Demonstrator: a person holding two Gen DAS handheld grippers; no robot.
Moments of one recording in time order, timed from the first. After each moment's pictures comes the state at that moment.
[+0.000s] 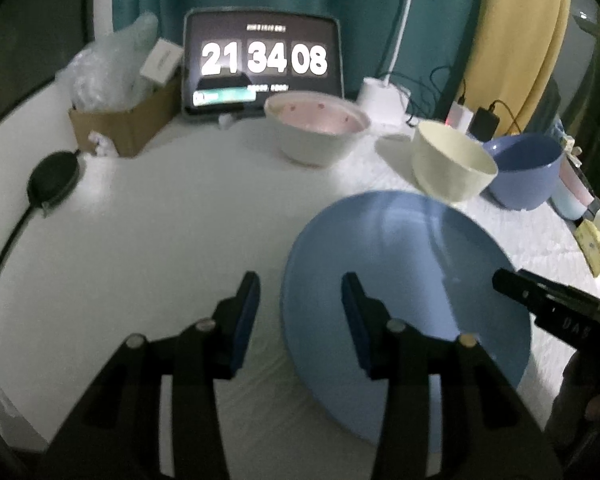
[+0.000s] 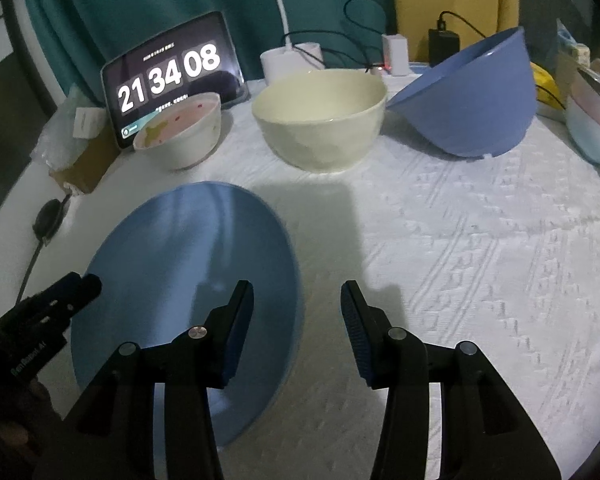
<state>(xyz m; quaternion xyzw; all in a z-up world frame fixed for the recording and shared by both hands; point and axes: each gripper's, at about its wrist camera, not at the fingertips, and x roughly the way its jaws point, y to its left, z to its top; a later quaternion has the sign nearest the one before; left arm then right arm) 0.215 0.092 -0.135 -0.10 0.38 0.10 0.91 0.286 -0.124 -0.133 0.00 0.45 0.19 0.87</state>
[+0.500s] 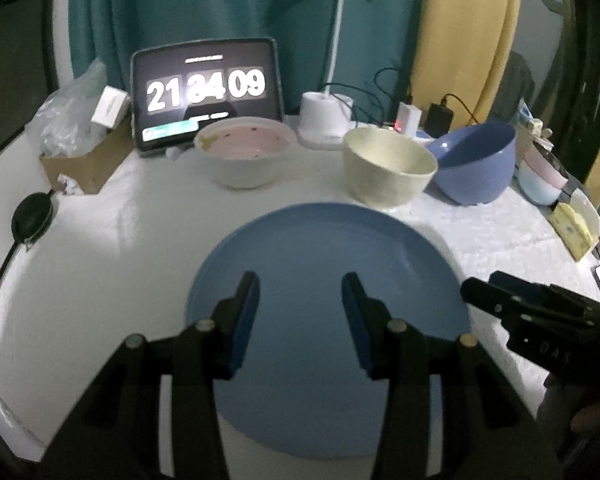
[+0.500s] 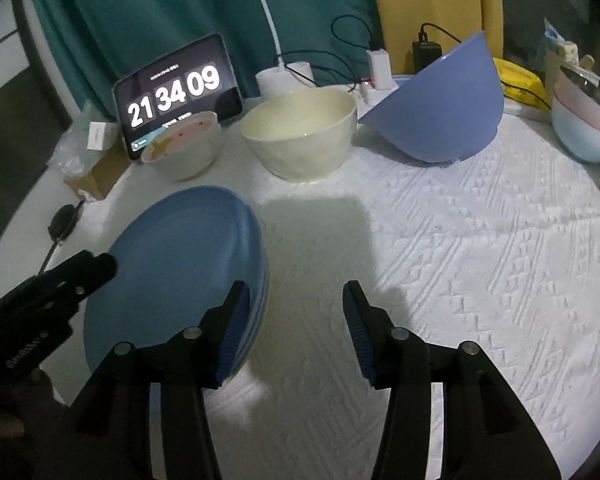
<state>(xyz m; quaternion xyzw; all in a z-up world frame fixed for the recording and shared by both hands) 0.225 0.028 -0.112 -0.07 0.36 0.06 0.93 0.269 -0.161 -0.120 0.02 0.42 0.22 0.88</state>
